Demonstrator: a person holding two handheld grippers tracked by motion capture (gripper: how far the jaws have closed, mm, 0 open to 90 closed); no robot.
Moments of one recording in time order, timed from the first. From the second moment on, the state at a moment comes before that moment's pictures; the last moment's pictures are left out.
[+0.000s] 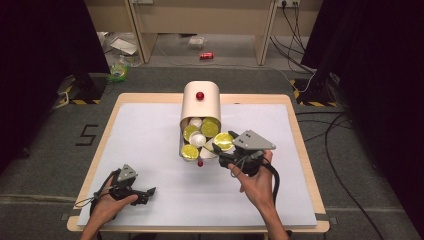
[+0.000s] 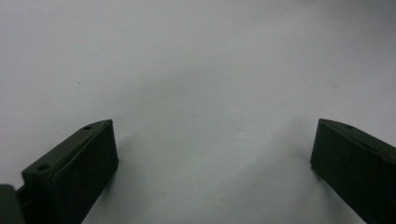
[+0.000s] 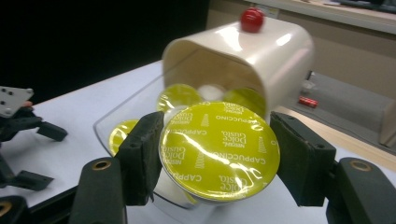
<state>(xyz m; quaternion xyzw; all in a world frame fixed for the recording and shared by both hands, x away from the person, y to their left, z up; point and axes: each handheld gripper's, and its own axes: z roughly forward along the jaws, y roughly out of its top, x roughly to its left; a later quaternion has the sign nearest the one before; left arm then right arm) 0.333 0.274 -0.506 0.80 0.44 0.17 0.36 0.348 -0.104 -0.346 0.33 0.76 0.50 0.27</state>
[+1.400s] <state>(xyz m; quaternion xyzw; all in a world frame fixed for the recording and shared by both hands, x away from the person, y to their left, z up) 0.333 0.274 -0.506 0.80 0.44 0.17 0.36 0.355 -0.226 -0.451 0.47 0.73 0.41 0.28</state>
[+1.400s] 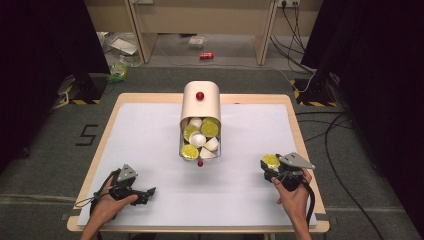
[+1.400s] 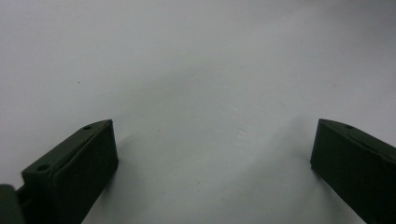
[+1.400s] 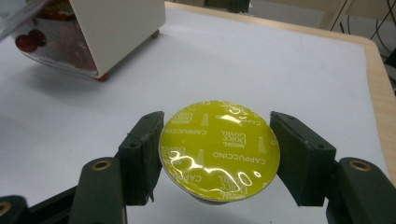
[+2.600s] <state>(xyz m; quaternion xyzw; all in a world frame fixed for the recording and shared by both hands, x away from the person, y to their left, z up) 0.333 0.274 -0.506 0.80 0.44 0.17 0.36 0.356 -0.246 -0.474 0.50 0.74 0.38 0.26</state>
